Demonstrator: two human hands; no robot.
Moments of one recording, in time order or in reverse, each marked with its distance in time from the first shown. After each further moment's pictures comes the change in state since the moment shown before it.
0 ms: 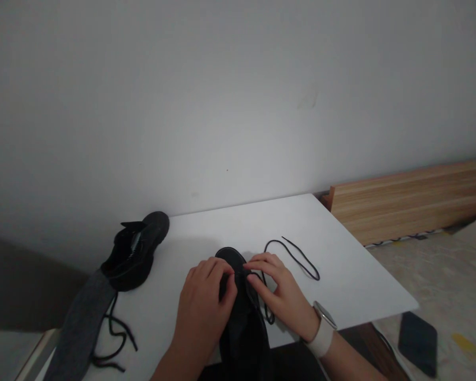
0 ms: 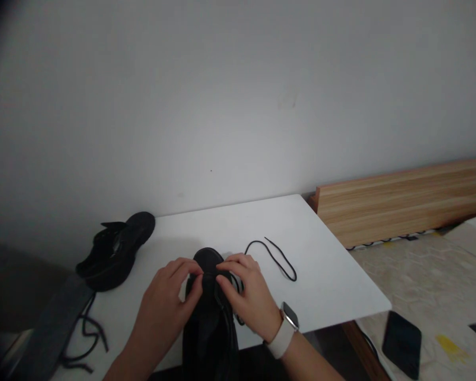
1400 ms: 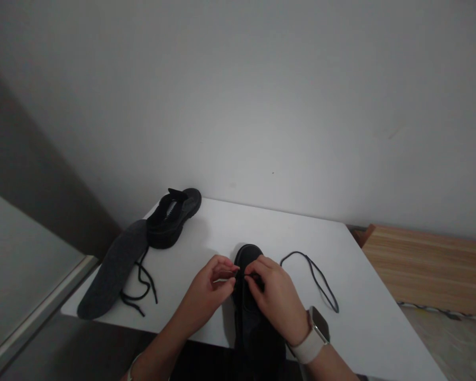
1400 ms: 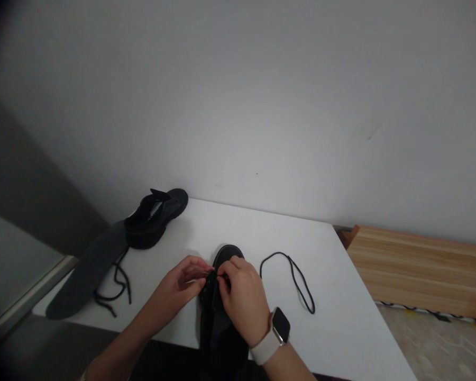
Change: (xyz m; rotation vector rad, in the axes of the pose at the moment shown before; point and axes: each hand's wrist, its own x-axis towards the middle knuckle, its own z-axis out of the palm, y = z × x) left_hand -0.045 -0.065 0.021 -1.152 0.010 -0.495; right_hand 0.031 -0.036 0.051 -0.461 -0.328 -0.010
